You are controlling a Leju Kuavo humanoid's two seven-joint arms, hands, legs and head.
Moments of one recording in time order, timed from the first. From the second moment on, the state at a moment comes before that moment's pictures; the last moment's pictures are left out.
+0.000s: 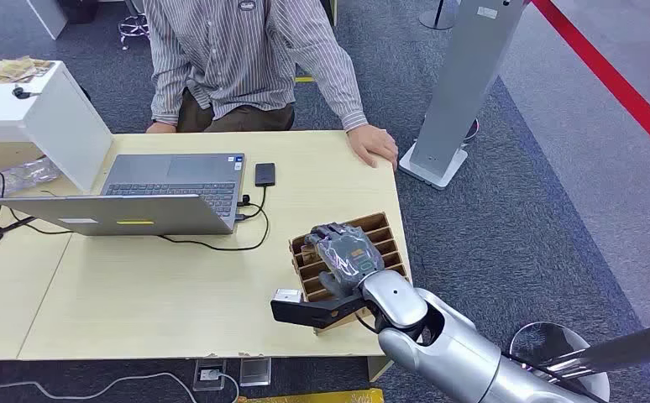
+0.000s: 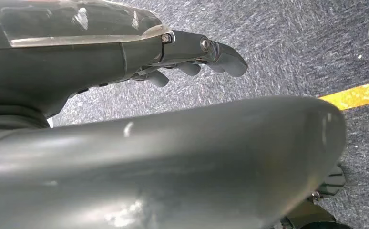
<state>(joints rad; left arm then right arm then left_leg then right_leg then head) -0.12 0.10 -1.35 -0.21 1.05 0.29 0.05 -0.53 -0.18 1.10 -1.41 1.00 0.00 0.34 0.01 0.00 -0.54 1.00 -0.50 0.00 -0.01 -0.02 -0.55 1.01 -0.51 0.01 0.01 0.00</state>
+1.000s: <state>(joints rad) -0.12 0.10 -1.35 -0.21 1.07 0.29 0.04 -0.54 -0.18 1.10 -1.39 1.00 -0.01 0.36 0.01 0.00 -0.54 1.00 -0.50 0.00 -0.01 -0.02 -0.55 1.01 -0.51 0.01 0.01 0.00</state>
